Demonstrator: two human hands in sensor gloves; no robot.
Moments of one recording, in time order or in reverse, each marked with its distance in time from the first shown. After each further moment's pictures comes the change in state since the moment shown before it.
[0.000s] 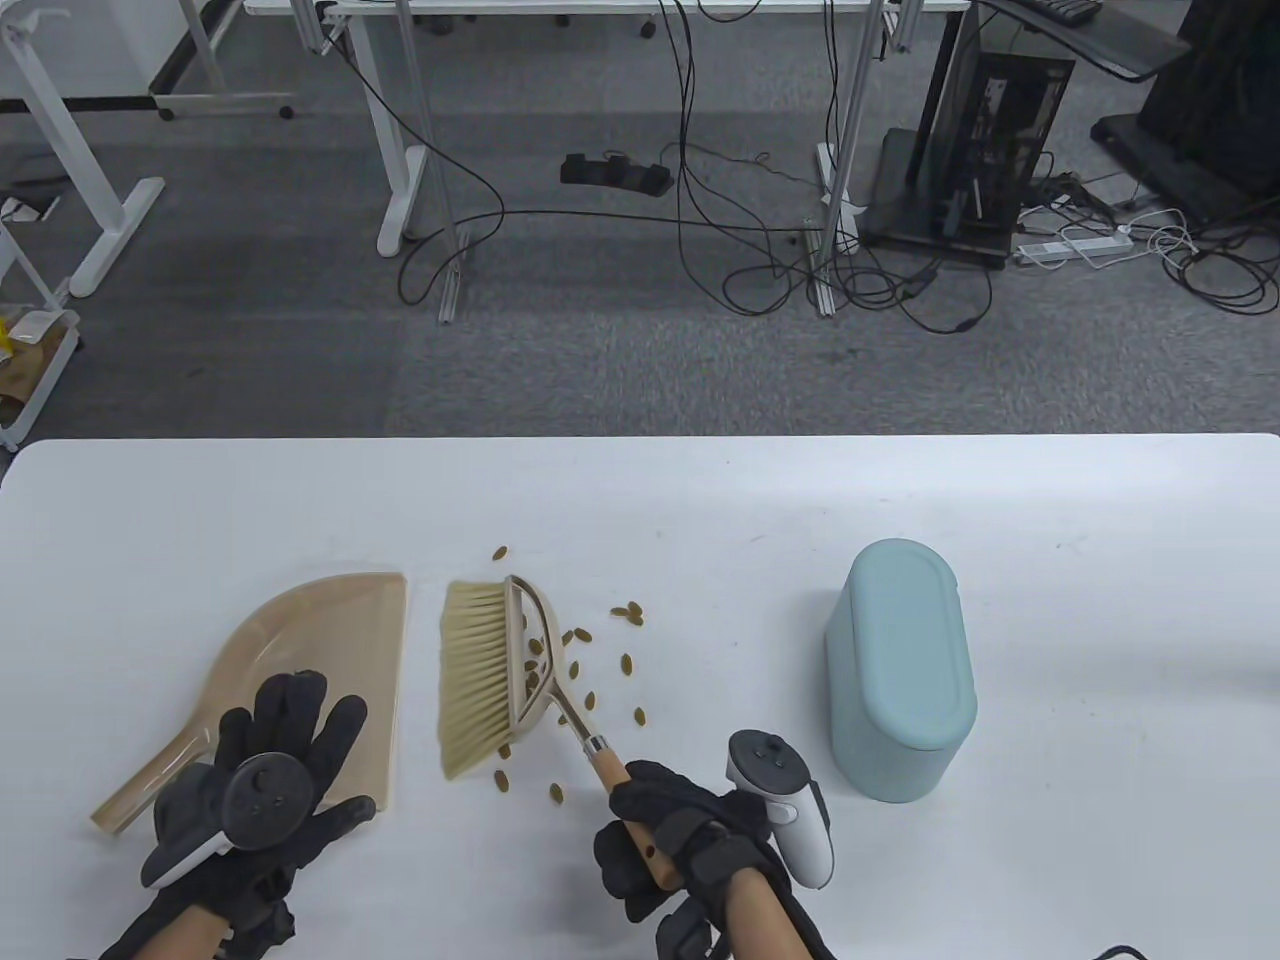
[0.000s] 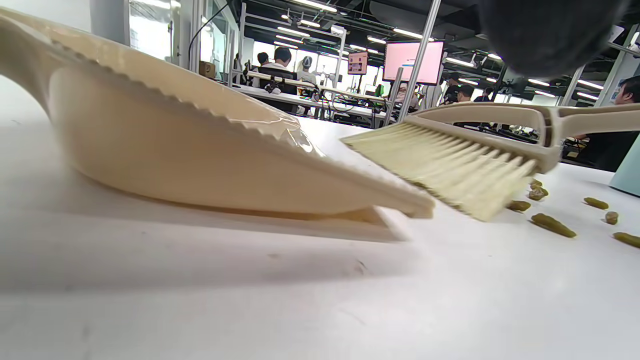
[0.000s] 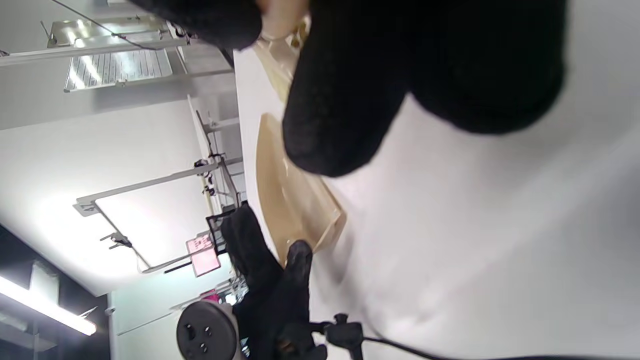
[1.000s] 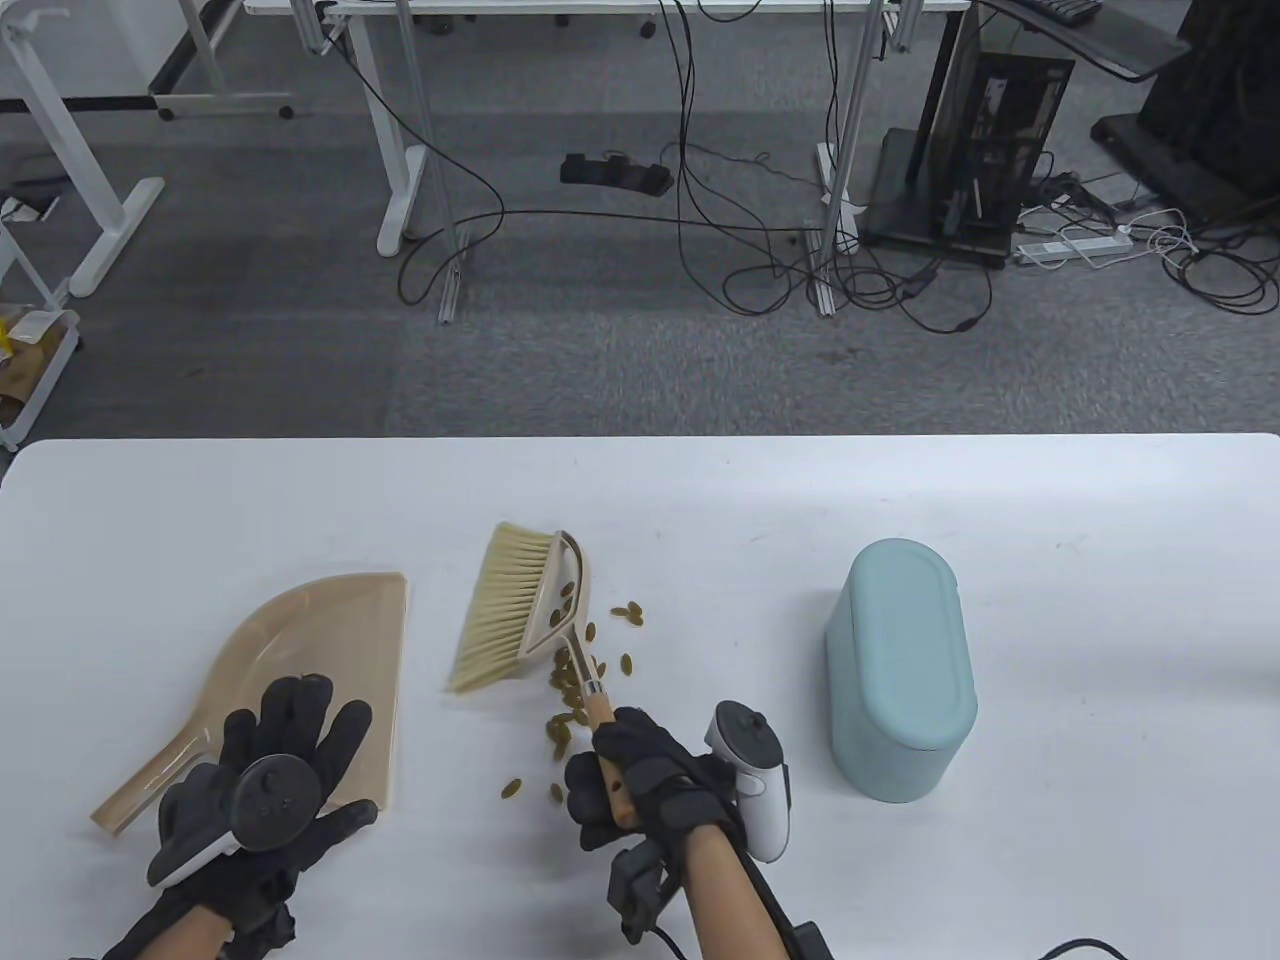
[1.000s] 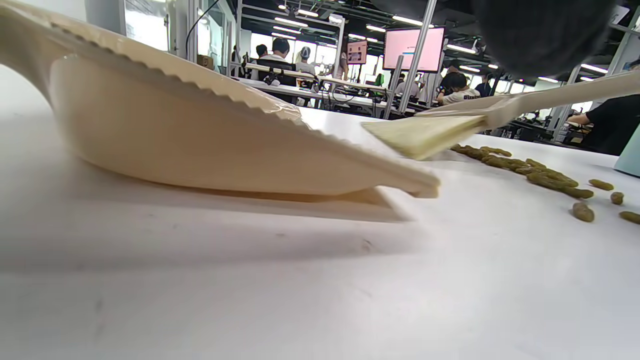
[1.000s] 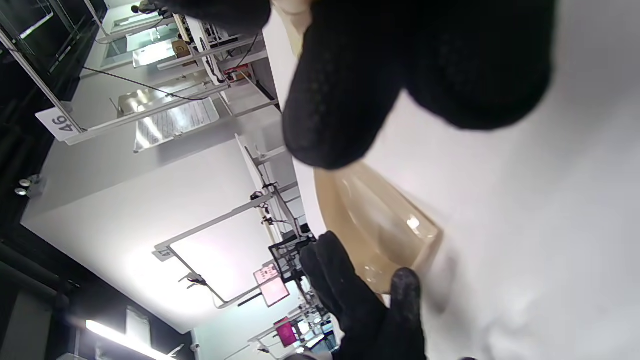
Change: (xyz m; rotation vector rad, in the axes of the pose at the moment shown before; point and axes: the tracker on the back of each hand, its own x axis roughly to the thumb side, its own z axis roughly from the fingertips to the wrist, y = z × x) left_hand 0.001 -0.006 -0.002 -0.030 0.003 -0.026; right_hand 0.014 0.008 -0.033 -0.043 -0.112 -0.214
